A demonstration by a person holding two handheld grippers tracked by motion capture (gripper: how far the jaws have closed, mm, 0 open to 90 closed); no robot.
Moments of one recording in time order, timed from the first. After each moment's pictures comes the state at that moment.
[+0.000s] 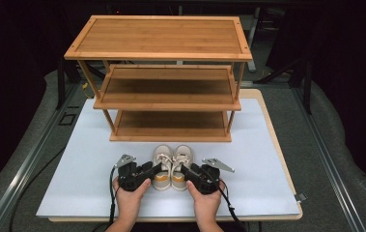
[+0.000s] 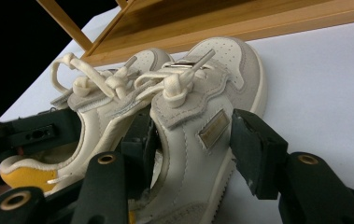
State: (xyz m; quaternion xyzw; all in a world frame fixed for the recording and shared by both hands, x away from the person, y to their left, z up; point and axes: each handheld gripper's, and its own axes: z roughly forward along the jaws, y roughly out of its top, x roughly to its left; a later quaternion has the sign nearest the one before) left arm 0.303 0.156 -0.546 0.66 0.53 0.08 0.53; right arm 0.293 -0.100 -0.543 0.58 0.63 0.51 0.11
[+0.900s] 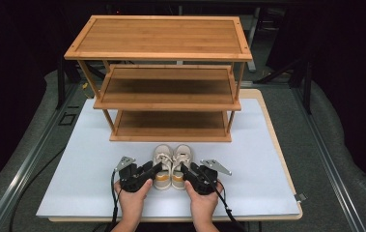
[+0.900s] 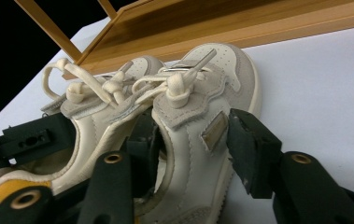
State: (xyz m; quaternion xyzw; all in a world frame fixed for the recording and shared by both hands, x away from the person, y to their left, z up) left arm 0.300 0.150 -0.550 0.63 0.55 0.10 0.54; right arm 0.290 -0.093 -0.545 0.59 0.62 0.50 0.14
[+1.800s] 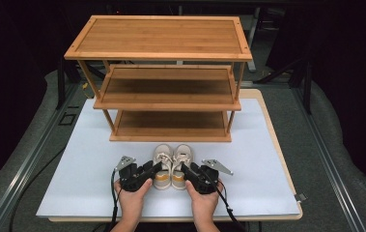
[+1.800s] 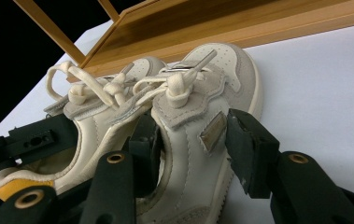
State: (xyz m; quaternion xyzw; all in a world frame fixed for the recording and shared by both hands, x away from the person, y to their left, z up) left arm 0.300 0.150 -0.549 0.64 0.54 0.10 0.54; right arm 0.291 -0.095 -0.546 0.59 0.61 0.51 0.13
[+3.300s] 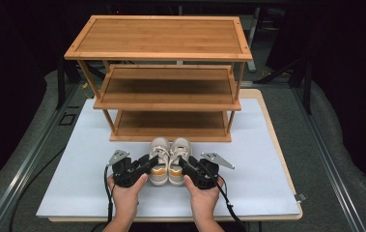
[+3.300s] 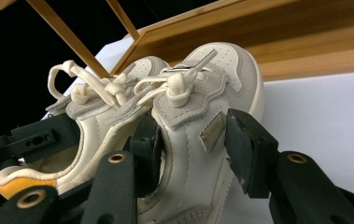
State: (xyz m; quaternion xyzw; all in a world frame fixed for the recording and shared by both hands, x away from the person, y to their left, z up) left arm 0.296 0.158 -0.505 0.63 0.53 0.11 0.55; right arm 0.289 -0.090 -0.505 0.58 0.61 0.53 0.13
